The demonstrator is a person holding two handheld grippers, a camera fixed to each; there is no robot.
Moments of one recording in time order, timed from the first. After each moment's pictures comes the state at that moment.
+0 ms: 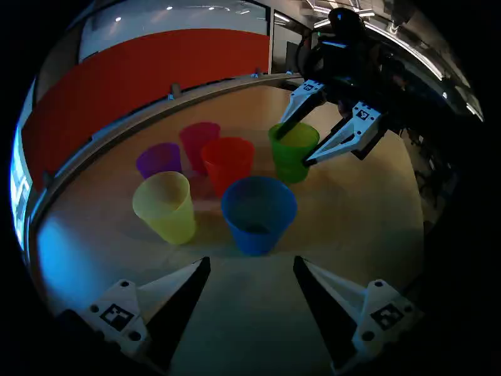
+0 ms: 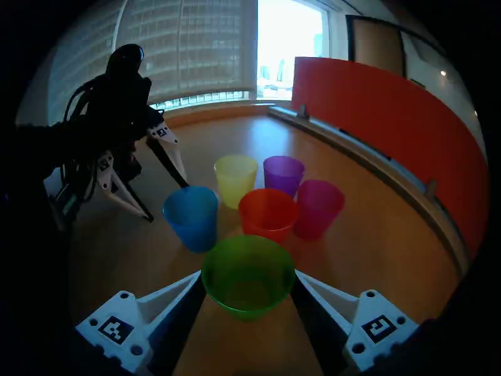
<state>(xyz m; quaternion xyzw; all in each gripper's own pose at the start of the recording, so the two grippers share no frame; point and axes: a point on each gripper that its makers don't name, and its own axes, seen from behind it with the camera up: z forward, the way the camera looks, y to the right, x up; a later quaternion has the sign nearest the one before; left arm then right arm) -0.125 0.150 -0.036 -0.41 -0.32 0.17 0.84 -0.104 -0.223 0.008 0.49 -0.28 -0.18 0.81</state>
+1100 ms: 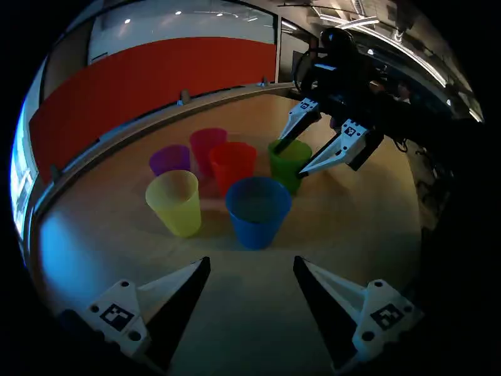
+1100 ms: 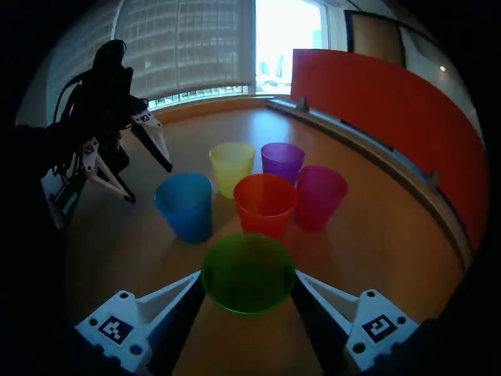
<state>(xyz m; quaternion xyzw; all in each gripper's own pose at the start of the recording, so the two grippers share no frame) -0.114 0.139 -0.049 -0.40 -0.30 0.16 0.85 -0.122 -0.221 0.010 0.49 -0.29 -0.18 0.80</state>
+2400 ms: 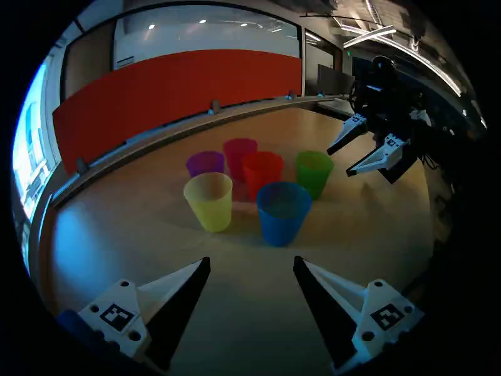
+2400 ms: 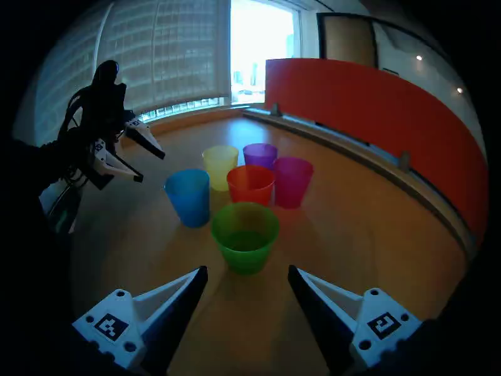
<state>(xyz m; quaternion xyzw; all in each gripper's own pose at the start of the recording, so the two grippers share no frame) -0.092 0.104 -0.050 -0.33 -0.27 0.14 0.89 -0.102 -0.163 -0.032 0.43 -0.27 -0.14 0.85</state>
